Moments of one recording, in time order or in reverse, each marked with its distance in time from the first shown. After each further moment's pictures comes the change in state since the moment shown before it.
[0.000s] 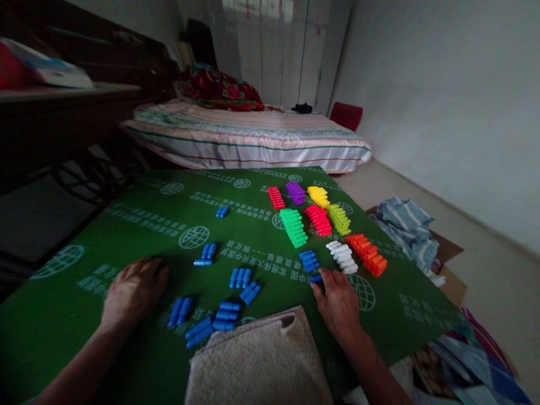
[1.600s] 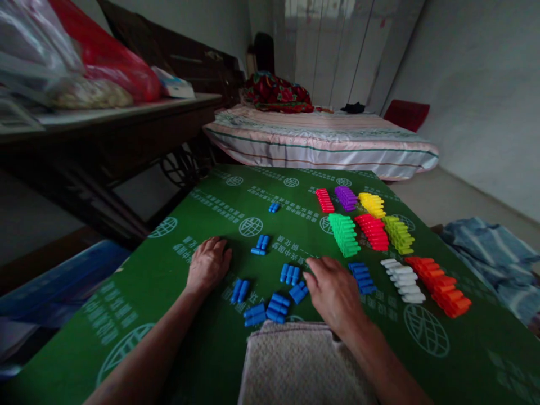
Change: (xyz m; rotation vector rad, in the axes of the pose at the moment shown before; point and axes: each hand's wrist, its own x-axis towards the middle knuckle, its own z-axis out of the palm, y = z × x) left_hand -0.014 0.005 0.006 0.002 0.055 -0.027; right_hand 0.046 -0.109 -0.021 0.199 -0.109 -0.402
